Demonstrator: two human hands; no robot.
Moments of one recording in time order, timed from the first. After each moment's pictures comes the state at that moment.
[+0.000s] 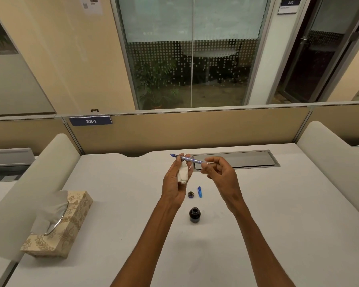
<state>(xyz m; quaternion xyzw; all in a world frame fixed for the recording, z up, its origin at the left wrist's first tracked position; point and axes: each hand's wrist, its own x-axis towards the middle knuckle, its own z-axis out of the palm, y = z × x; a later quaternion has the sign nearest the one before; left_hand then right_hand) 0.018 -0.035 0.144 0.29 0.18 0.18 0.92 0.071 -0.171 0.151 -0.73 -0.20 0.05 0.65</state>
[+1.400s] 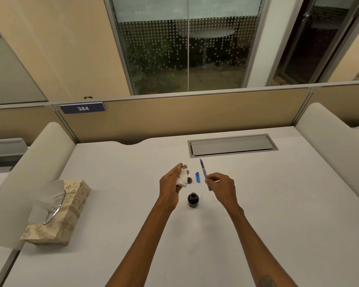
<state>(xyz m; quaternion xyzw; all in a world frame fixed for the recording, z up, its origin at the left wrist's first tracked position) 0.008 -0.032 0.066 0.43 0.31 0.14 0.84 0.084 -0.187 0.044 -0.88 -0.08 0.10 0.46</state>
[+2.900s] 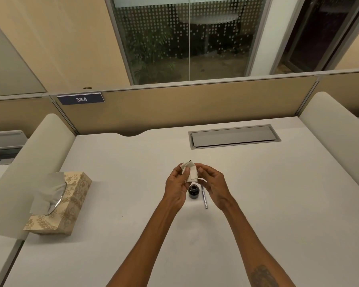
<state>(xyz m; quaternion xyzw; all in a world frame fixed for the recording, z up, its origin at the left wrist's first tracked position) -0.009 -0.055 0.062 0.34 0.27 0.12 0.89 0.059 -0.176 0.043 -0.57 -0.11 0.26 0.77</state>
